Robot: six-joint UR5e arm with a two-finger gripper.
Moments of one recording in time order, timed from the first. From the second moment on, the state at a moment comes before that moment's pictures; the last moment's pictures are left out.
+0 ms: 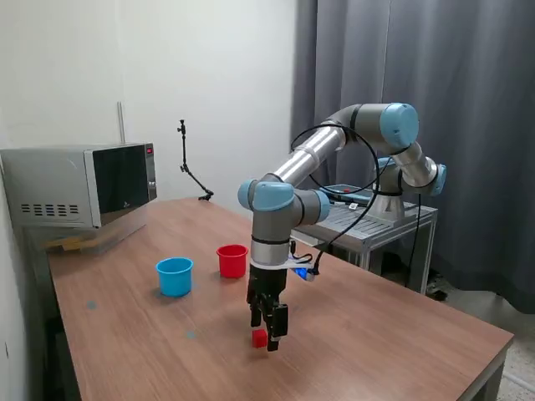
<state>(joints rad) 0.10 -0.49 0.94 -2.13 -1.54 -2.74</state>
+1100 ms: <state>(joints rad) 0.10 -0.49 0.93 -2.13 -1.54 -2.75</state>
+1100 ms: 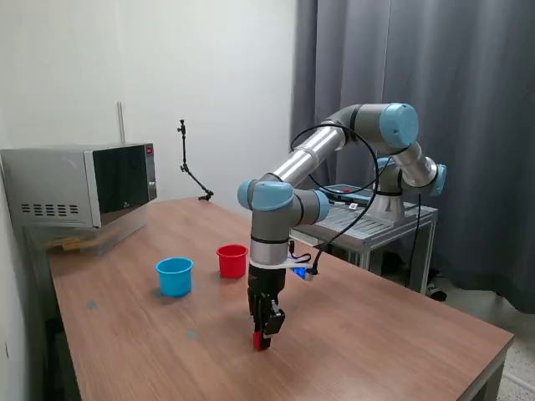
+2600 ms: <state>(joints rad) -0.22 -0.93 1.42 -2.13 -1.67 -2.74</state>
